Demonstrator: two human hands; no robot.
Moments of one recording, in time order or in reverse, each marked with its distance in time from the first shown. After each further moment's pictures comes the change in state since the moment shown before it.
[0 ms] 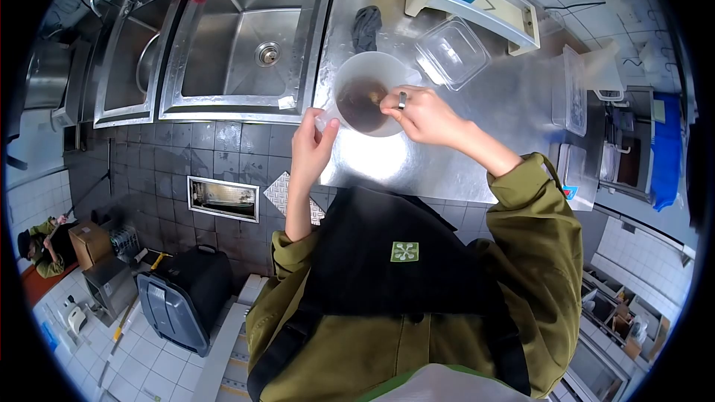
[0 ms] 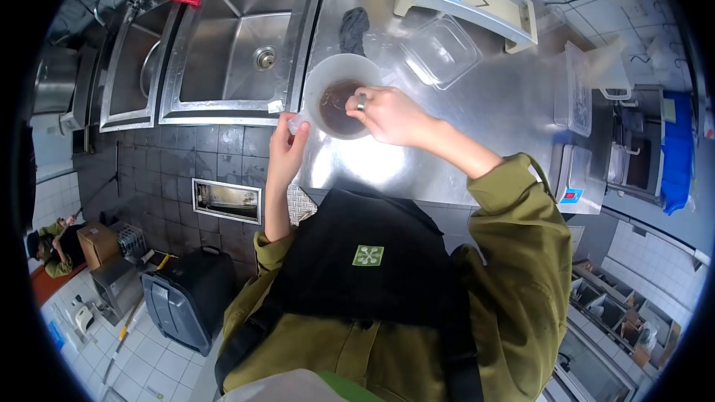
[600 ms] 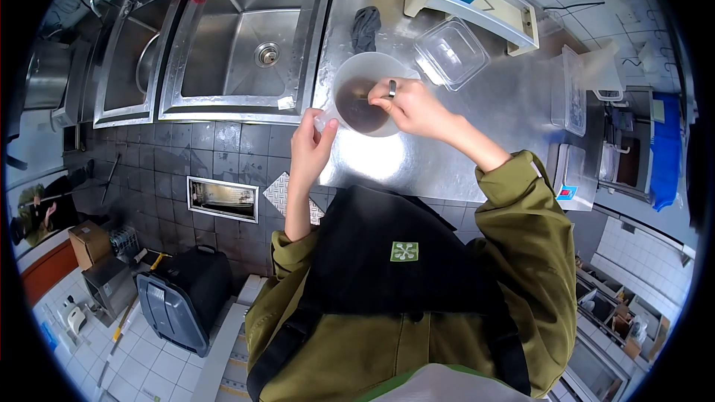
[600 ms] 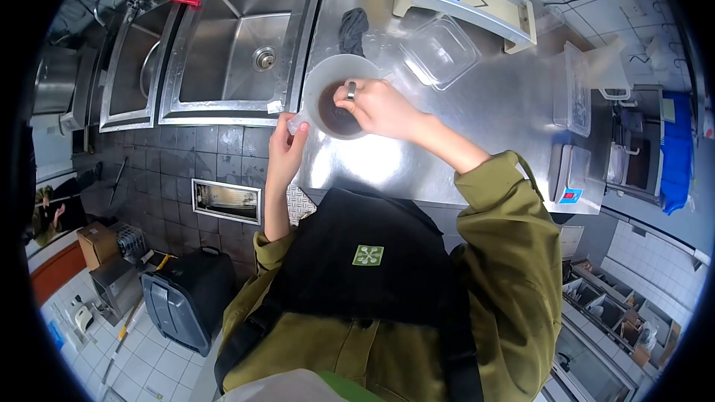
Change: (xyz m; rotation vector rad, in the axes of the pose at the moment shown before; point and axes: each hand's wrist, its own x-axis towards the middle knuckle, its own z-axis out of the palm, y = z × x) left_hand -0.001 0.000 0.000 0.007 -0.002 0.012; right_hand 0.014 0.006 0.008 0.094 0.099 -0.012
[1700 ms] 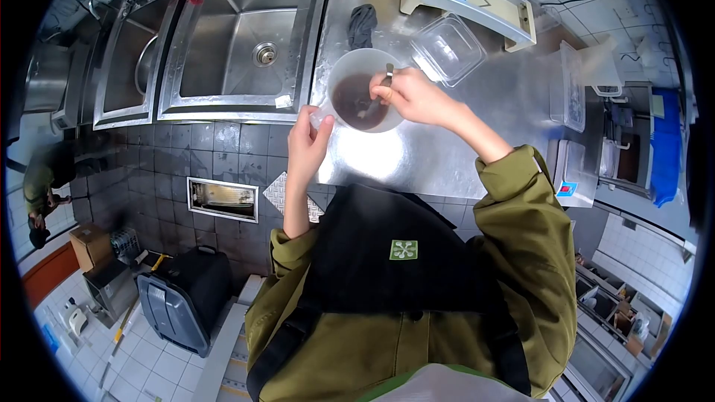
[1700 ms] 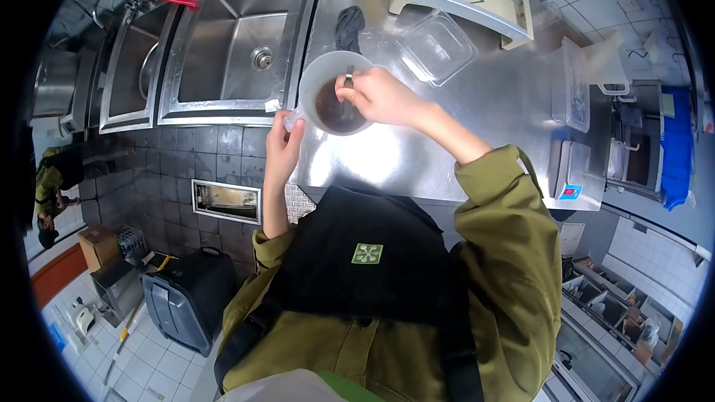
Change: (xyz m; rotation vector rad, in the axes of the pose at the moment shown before) left_hand -0.002 -0.003 0.003 -0.008 0.026 0.003; right_hand 0.001 0.014 -0.008 0.106 -0.126 0.136
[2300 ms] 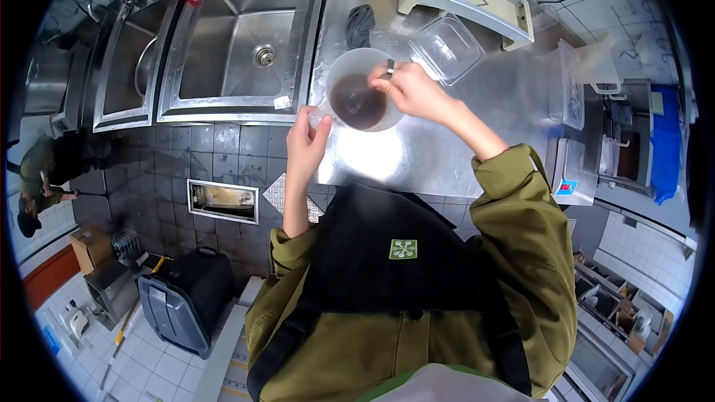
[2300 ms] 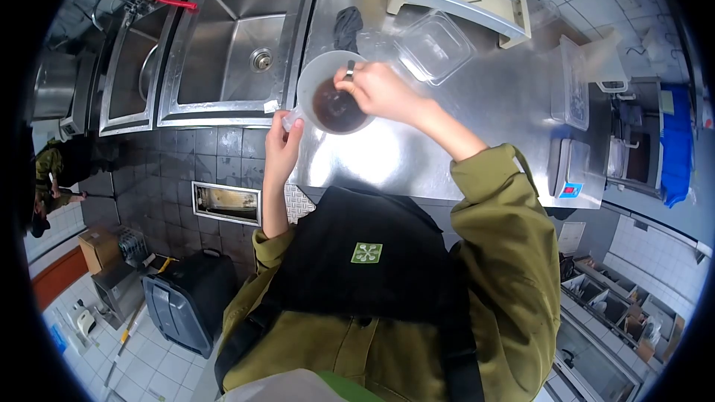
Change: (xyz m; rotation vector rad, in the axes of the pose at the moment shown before) left_hand 0.000 -0.001 0.001 0.001 0.020 -0.017; right_hand 0.002 -0.004 -0.002 -0.117 0.133 -0.100
